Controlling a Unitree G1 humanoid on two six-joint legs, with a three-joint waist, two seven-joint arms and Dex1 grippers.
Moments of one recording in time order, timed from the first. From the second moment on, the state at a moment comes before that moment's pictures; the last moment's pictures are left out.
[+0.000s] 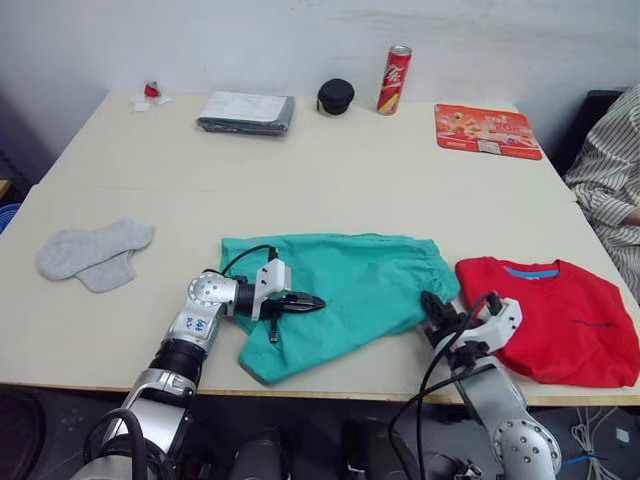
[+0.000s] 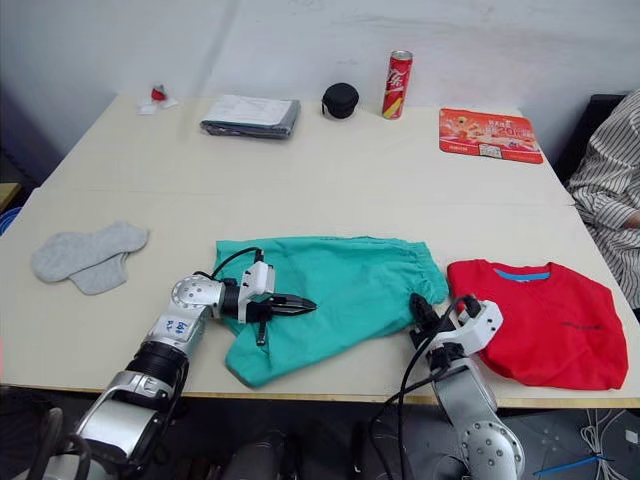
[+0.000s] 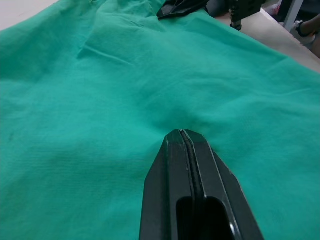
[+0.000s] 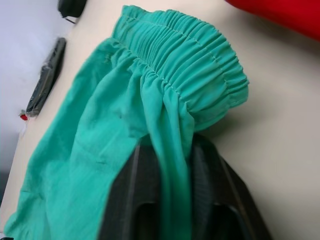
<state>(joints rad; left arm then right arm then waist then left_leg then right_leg) -0.56 0.36 -0.16 0.57 -0.16 -0.20 -1.23 0.13 -0.12 -0.10 -0.41 1.16 0.38 -0.30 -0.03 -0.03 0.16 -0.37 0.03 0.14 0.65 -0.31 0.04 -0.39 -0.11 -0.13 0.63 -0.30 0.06</state>
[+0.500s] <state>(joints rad) -0.48 0.41 -0.08 0.35 -0.20 0.07 -1.04 0.07 -0.21 -0.13 -0.47 0.59 0.14 -0.02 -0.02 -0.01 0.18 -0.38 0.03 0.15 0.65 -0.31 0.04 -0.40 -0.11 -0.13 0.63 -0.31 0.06</state>
